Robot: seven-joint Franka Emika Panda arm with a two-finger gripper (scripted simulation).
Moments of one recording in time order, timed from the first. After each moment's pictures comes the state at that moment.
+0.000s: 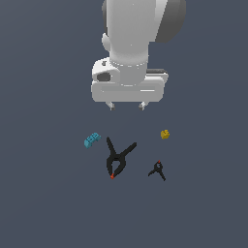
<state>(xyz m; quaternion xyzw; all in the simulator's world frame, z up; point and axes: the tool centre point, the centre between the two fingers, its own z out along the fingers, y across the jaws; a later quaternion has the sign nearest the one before) 0.004 0.010 0.317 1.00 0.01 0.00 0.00</state>
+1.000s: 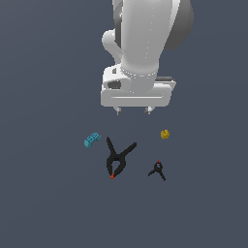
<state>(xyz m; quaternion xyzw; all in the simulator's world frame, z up) 0.008 0.031 0.302 1.00 0.02 -0.01 0.01</state>
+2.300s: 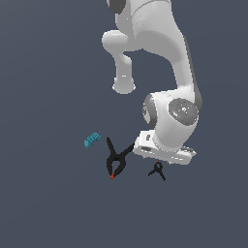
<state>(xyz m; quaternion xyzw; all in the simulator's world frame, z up) 0.096 0.134 0.114 0.99 -0.12 0.00 0.00</state>
